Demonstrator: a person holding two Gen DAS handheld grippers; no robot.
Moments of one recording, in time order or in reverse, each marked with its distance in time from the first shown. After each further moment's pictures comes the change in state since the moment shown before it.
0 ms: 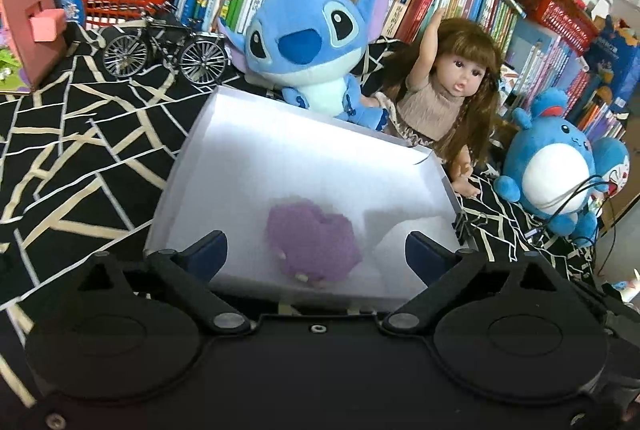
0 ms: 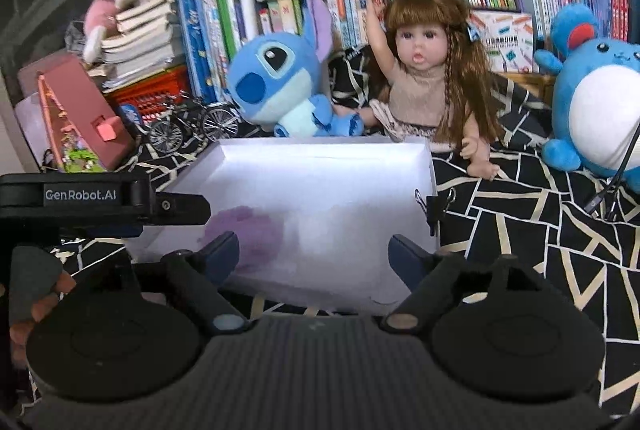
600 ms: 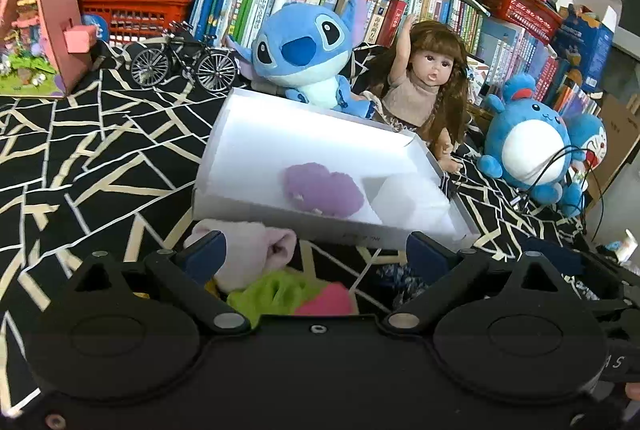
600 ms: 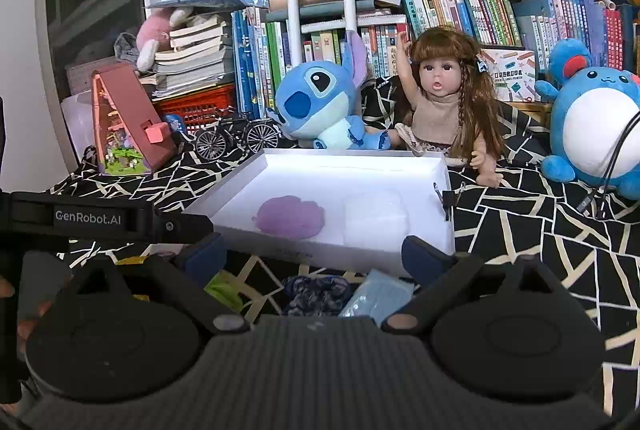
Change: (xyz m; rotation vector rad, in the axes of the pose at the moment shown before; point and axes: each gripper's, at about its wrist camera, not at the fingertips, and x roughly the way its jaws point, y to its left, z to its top) left arm -0.072 0.015 -0.066 0.077 -0.092 -0.014; right arm -0.062 0.028 -0.047 -0.058 -0.124 0.045
